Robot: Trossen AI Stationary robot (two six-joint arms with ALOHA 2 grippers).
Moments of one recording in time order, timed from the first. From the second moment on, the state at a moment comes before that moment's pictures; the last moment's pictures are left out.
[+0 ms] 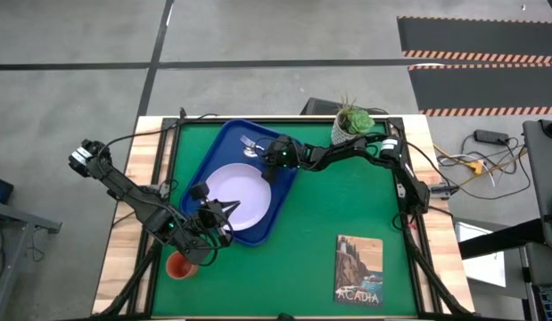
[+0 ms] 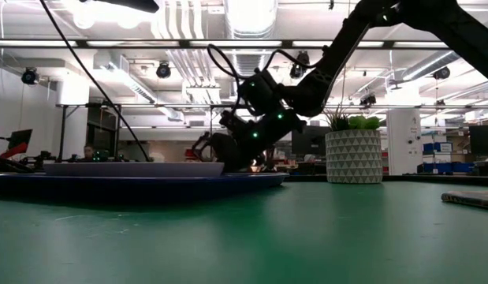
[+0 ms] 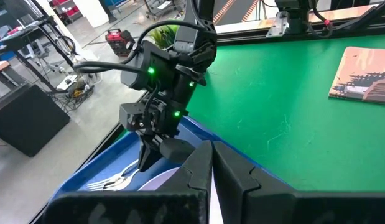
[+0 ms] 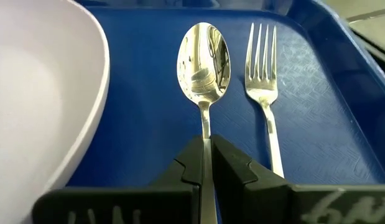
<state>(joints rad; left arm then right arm) -0.65 1.29 1.02 -0.61 -1.10 -0.54 -0.33 2.20 1.27 0.40 0.03 0.01</state>
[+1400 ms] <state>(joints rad) -0.65 1.29 1.02 -0.61 -1.10 -0.54 -0.33 2.20 1.25 0.46 0.03 0.02</state>
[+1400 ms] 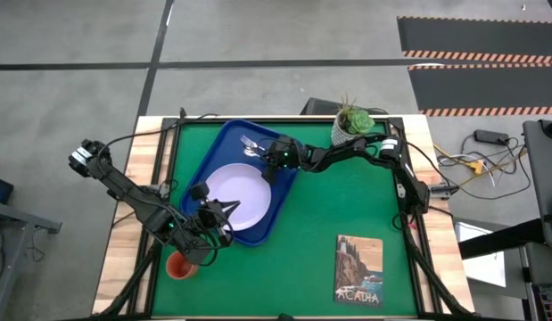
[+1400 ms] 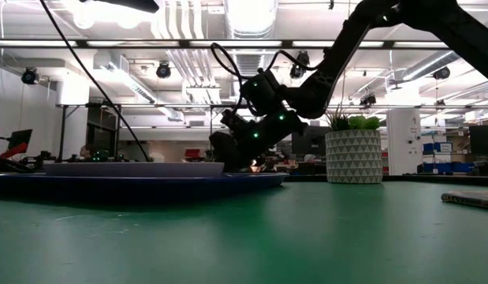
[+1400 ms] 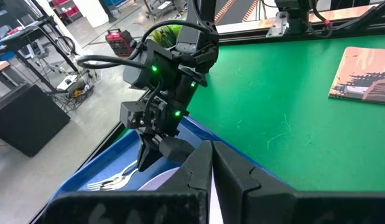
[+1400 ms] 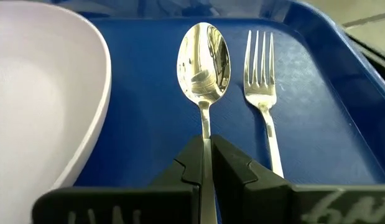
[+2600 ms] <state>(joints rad) -0.65 1.29 1.02 -0.61 -1.10 -0.54 -0.33 2.24 1.25 0.46 0.03 0.05</state>
